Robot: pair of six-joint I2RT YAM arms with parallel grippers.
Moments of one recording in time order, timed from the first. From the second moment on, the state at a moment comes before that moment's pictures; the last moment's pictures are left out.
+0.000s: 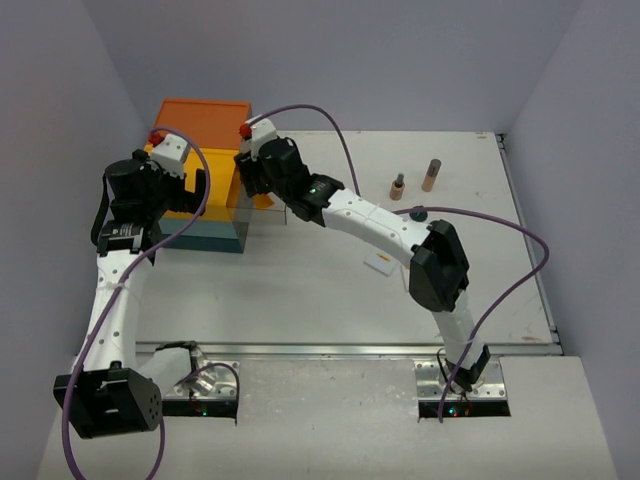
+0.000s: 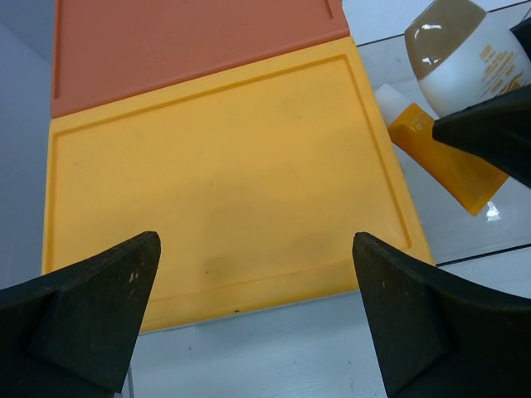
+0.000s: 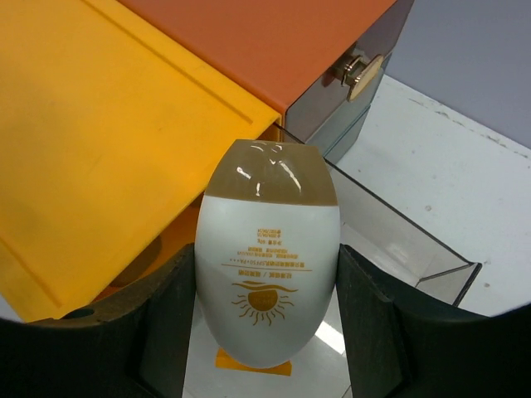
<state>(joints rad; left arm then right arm) 0.17 1.03 1.01 -0.35 0.29 0.30 0.87 2.09 1.89 -0.09 0.24 0.10</state>
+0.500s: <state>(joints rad) 0.17 1.05 0.99 -0.34 0.29 0.30 0.93 2.10 1.92 -0.14 0.37 0.02</state>
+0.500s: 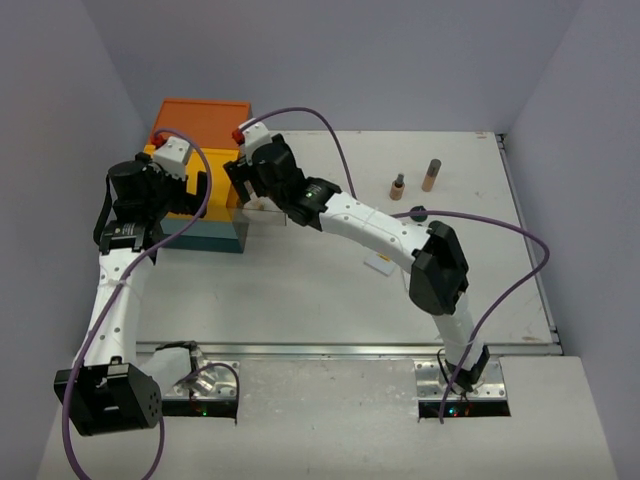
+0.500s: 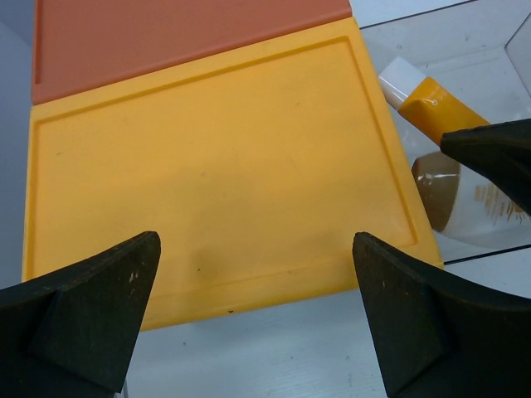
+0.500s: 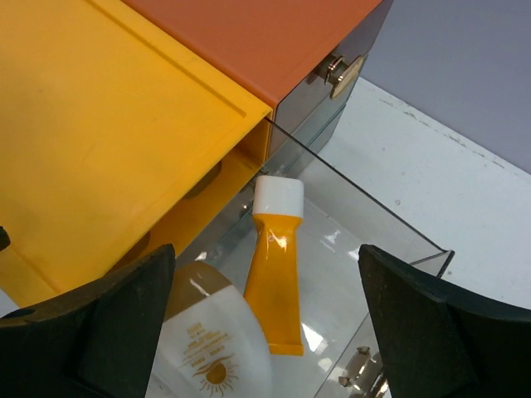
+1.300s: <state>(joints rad) 0.20 1.12 1.00 -0.29 0.16 0.30 0.57 1.76 1.32 0.01 -0.29 0.67</state>
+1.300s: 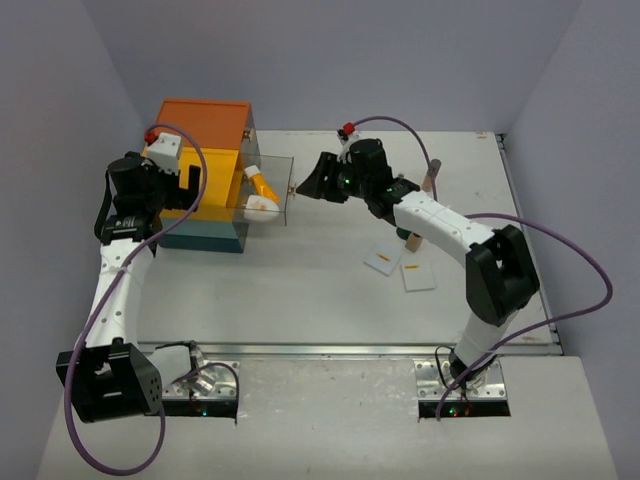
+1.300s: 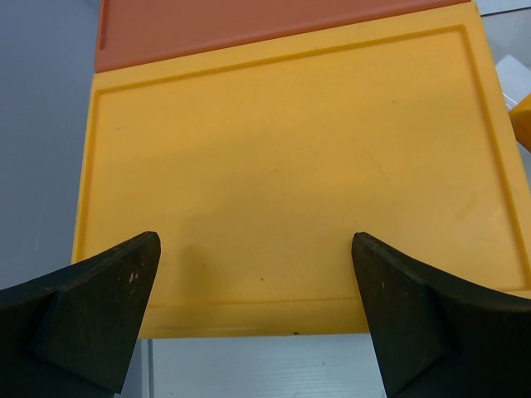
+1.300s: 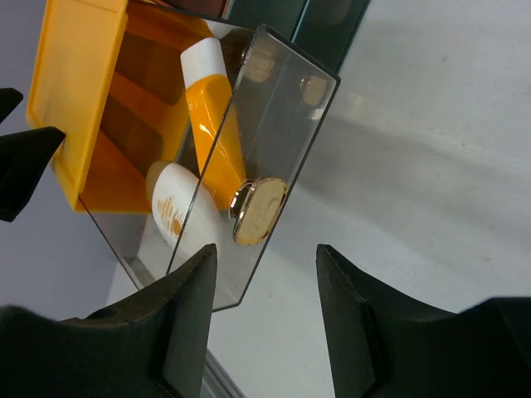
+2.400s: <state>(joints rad) 0.21 1.10 0.93 -0.18 0.17 0.30 0.70 2.30 1.89 0.14 -0.48 0.90</state>
